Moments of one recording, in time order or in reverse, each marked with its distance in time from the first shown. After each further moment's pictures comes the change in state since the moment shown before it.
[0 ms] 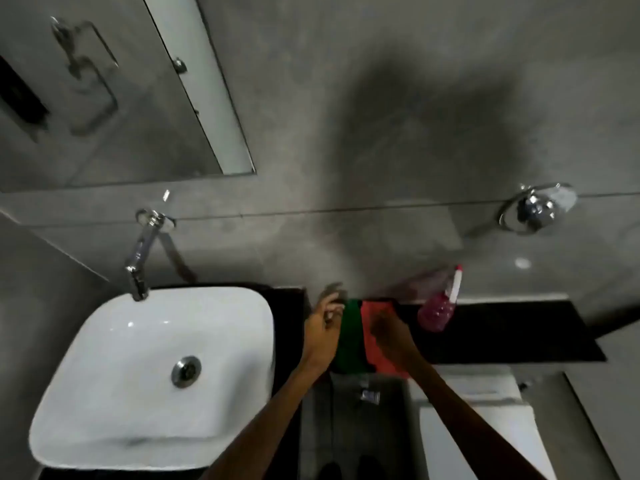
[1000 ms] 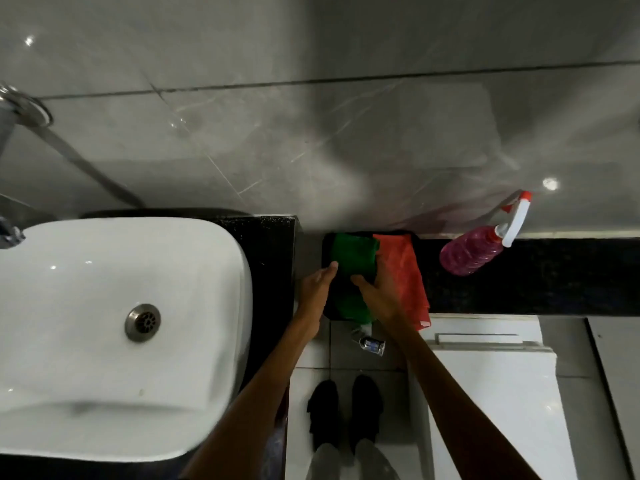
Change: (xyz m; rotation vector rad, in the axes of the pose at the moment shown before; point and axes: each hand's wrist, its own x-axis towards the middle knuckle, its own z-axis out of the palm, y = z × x) left_hand 0.071 -0.139 0.033 -0.197 0.048 -0.571; right_hand 0.081 0.064 0.092 0.453 -0.037 0.092
